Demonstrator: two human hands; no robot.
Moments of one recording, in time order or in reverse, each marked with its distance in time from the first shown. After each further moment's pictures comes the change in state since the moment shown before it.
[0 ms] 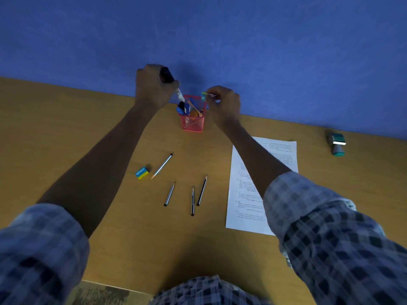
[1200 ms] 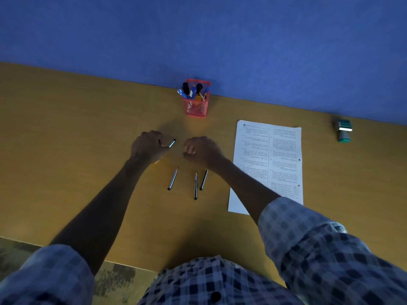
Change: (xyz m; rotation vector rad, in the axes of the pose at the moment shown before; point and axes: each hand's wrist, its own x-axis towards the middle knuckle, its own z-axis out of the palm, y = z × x) left_hand -0.137 -0.099 0.024 0.367 -0.427 -0.344; right_hand -0.132 0.021 0.031 -0.289 -0.696 -0.029
